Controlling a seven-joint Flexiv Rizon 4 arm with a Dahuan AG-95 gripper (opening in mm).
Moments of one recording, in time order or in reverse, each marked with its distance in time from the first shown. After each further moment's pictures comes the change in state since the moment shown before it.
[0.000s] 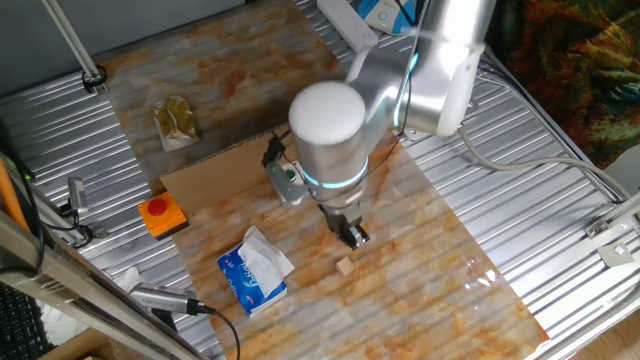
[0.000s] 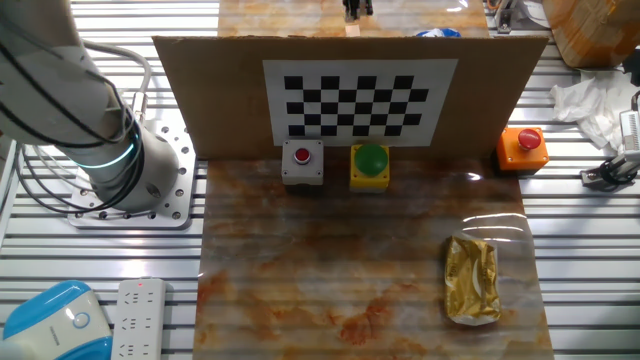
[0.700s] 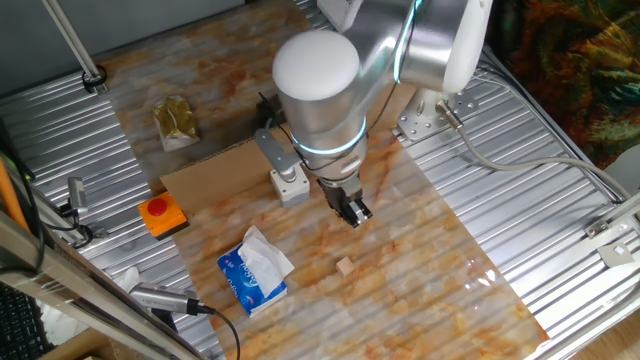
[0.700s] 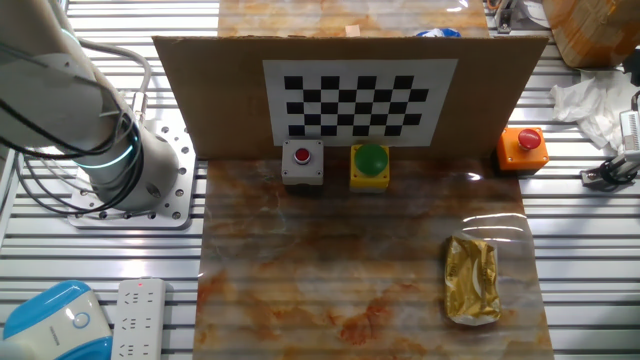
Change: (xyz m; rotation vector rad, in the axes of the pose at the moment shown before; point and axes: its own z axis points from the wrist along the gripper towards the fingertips) arm 0.006 -0.003 -0.079 -0.007 0.047 0.004
